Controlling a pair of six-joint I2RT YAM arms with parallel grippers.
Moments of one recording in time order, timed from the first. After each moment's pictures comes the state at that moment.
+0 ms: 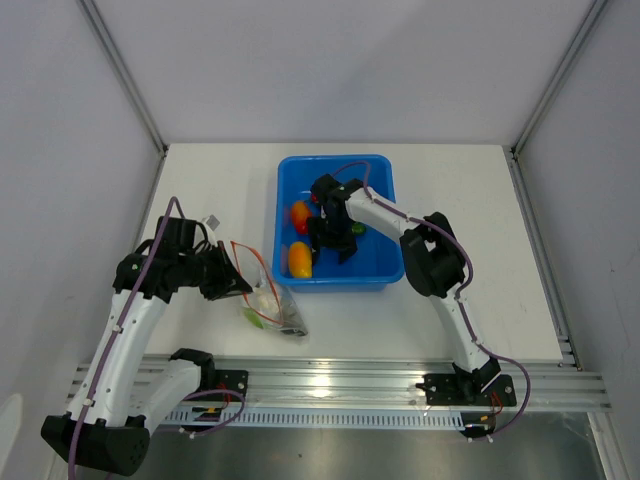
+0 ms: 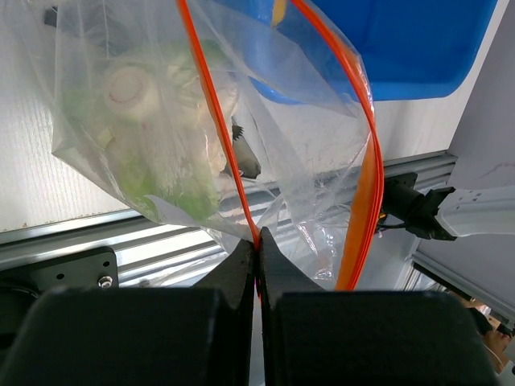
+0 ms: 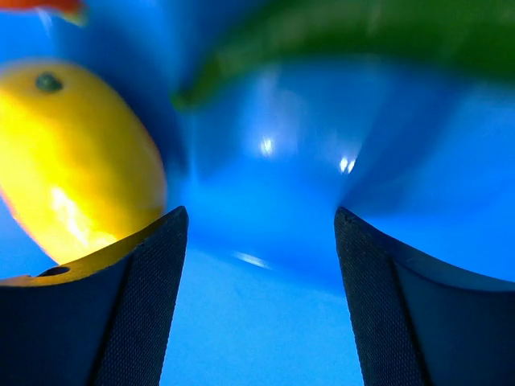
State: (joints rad) left arm -0.16 0.88 1.01 -1.14 0.44 -0.57; right arm 0.69 2.30 1.92 -1.01 -0.21 0.49
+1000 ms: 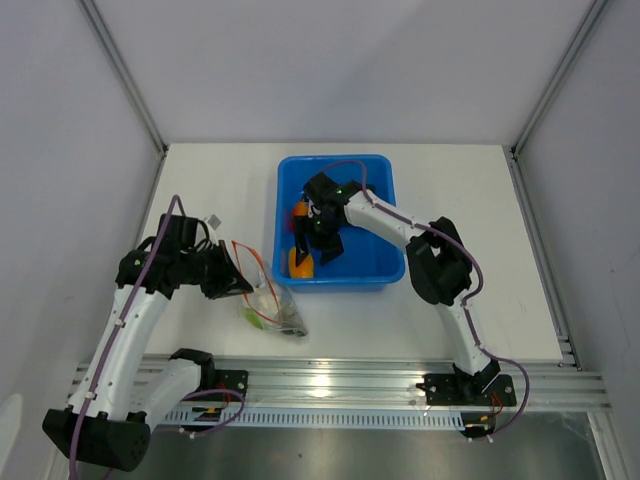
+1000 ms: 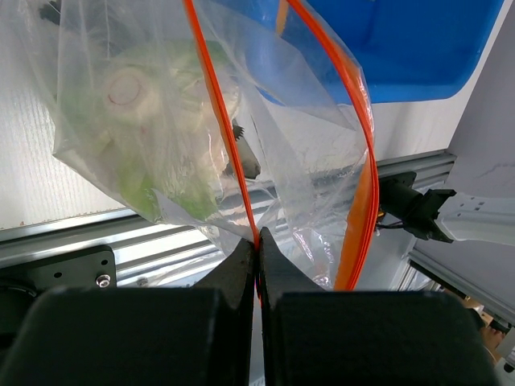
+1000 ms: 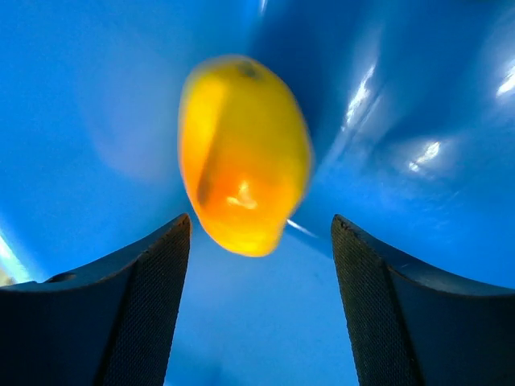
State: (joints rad) left arm -0.16 0.91 1.01 -1.14 0.45 -0.57; right arm 0.73 2.23 1.92 -0.89 -0.35 0.50
